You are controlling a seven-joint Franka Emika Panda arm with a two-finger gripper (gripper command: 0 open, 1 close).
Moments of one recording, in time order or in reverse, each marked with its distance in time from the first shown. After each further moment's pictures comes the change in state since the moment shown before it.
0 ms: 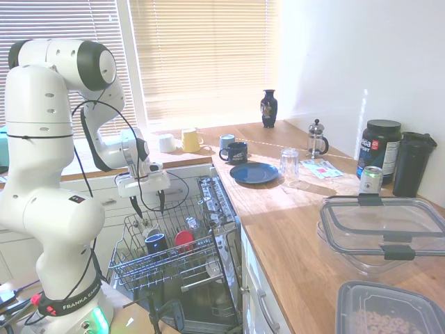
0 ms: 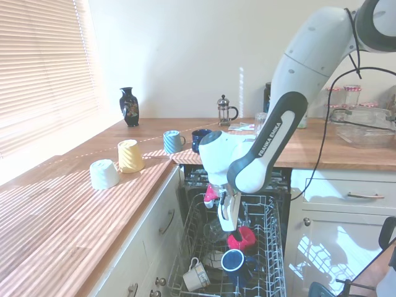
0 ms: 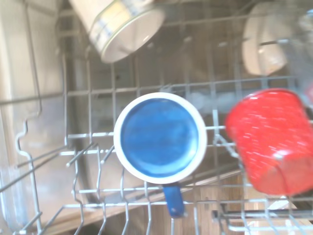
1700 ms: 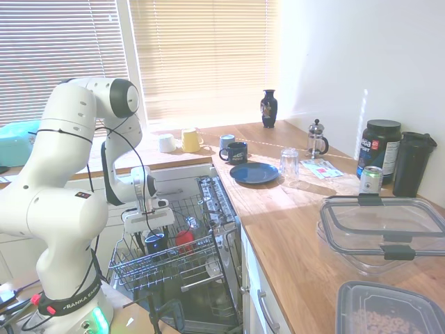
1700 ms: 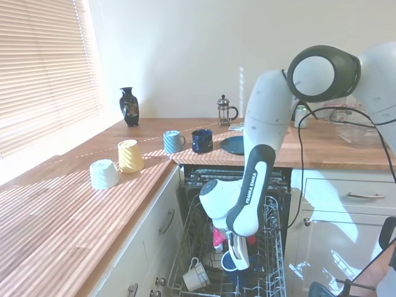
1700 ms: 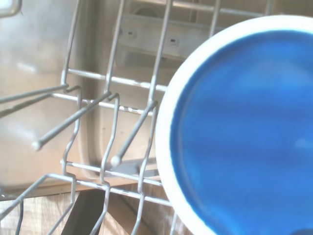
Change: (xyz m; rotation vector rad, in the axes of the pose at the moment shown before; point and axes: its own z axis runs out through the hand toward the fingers) arm 0.008 -0.025 0.150 -0.077 -0.157 -0.210
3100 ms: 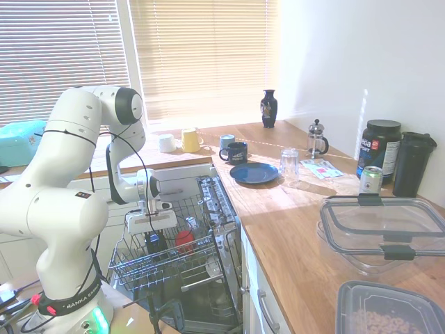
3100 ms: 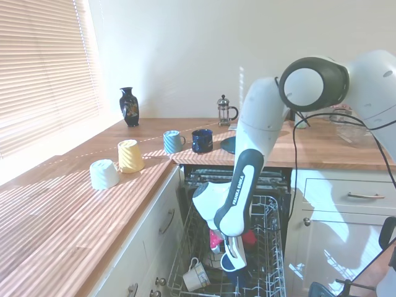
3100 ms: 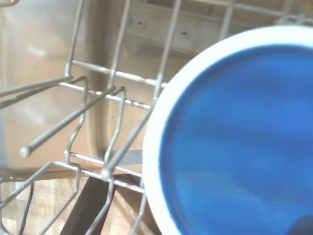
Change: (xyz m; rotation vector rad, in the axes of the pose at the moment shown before) arm 0.021 -0.005 0.011 -0.009 -0.092 -0.056
